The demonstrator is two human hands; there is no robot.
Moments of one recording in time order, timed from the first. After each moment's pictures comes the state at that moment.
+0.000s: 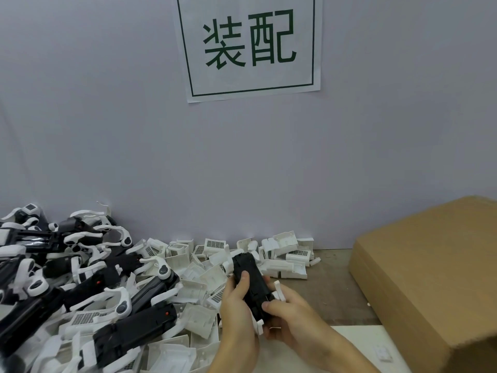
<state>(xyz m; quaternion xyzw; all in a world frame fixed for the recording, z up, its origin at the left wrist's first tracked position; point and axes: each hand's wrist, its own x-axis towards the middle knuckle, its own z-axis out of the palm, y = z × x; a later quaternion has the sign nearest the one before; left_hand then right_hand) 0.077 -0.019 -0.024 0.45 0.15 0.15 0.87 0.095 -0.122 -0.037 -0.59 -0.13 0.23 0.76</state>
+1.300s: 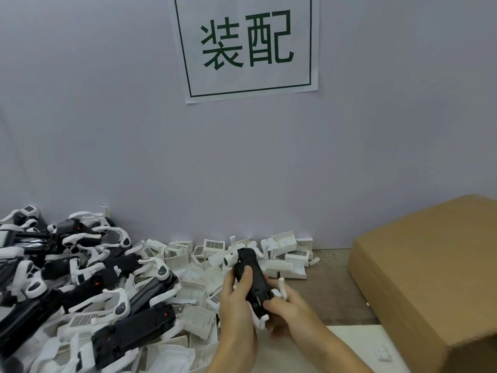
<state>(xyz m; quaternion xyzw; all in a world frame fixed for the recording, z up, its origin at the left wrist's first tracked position) 0.083 -0.019 -0.032 0.49 0.11 0.18 0.84 0.096 -0.123 -0.042 -0.66 -0.17 0.16 0.71</state>
